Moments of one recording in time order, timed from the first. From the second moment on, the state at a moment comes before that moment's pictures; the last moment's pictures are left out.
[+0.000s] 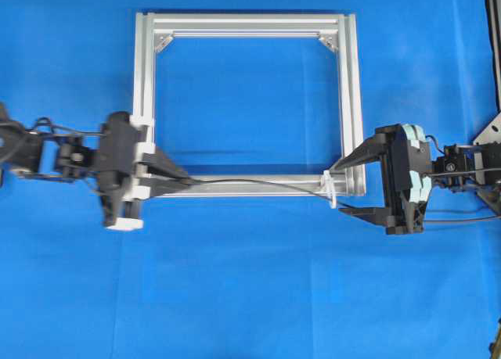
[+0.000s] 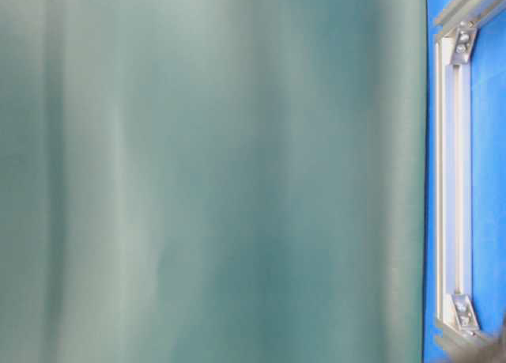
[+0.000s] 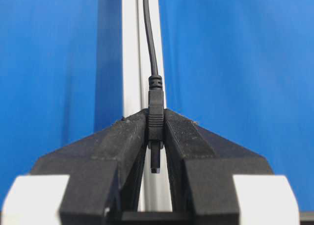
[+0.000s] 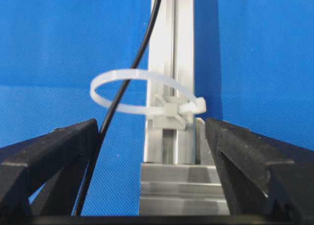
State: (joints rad) left arm -0.13 -0.08 1.08 -0.08 -0.54 -0.01; right arm 0.19 -0.17 1.23 0.23 -0.53 0.04
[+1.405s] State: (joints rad) left arm -0.13 -0.29 1.33 -0.08 -0.44 -0.03; right arm 0.19 -0.26 1.20 0.23 -0.44 0.02
